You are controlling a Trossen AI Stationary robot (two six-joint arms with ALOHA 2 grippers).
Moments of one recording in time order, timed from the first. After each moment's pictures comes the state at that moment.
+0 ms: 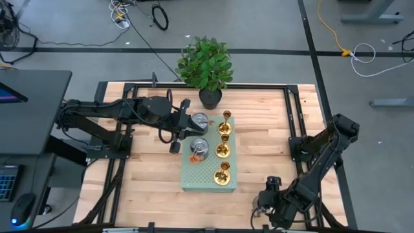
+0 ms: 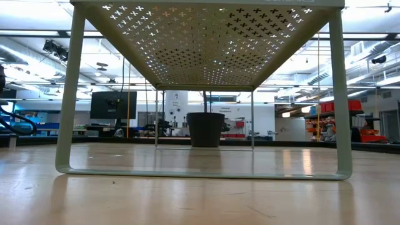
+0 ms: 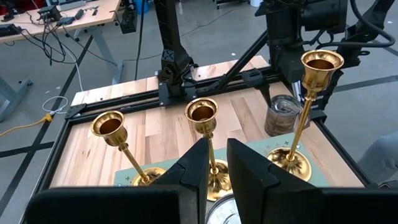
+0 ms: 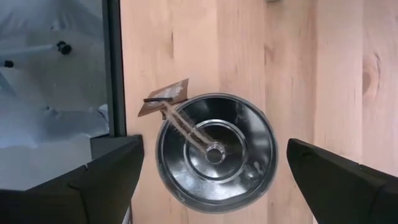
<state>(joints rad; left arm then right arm) -0.08 1.33 1.42 -0.45 0.01 0.14 0.94 1.62 1.21 -0.88 0.16 0.96</state>
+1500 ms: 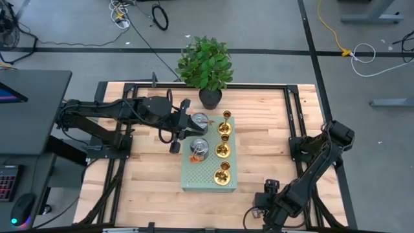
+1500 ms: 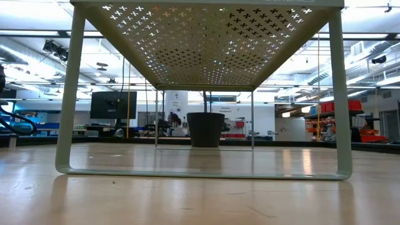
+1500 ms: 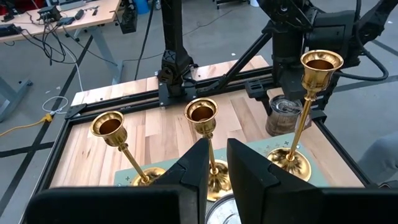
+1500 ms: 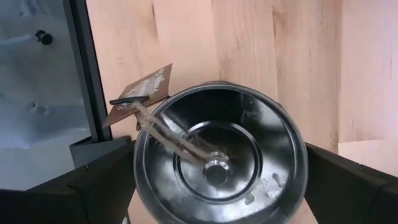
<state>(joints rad) -0.08 1.33 1.42 -0.45 0.01 0.14 0.92 1.73 1.21 -0.85 0.09 1.04</state>
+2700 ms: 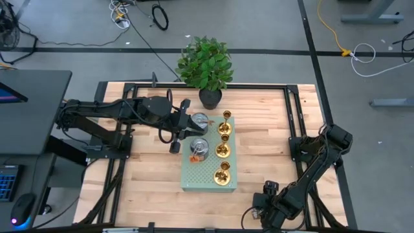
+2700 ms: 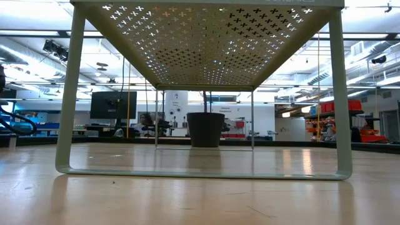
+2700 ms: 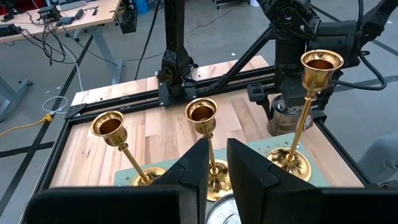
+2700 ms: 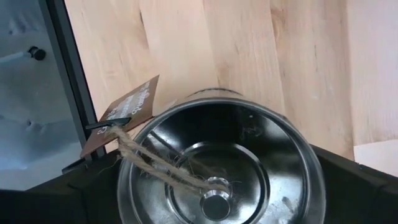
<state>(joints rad) -0.08 1.33 1.42 -0.45 0.01 0.14 0.92 1.78 1.21 -0.82 0.12 1.12</state>
